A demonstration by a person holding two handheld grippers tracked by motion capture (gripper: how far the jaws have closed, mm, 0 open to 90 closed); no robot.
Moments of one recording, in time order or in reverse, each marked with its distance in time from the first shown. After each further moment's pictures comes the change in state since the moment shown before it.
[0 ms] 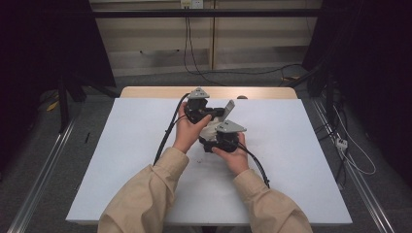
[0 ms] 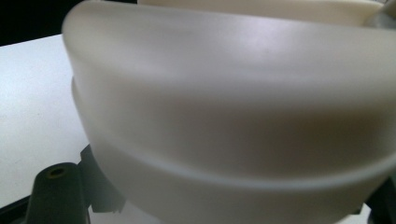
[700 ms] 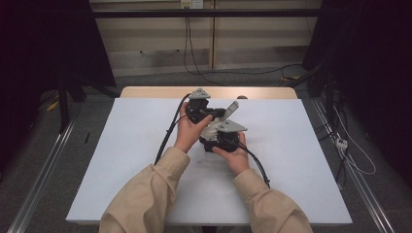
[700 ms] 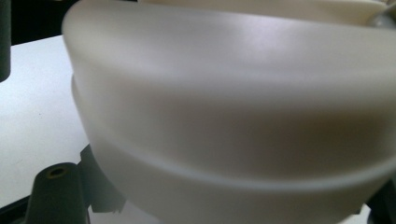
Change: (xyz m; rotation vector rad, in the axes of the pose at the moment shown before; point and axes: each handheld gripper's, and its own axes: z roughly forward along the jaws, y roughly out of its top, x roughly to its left) left arm 0.003 -0.002 0.005 -0.001 -0.007 -0.009; right arm -0.002 0.000 0.000 0.002 0.008 0.007
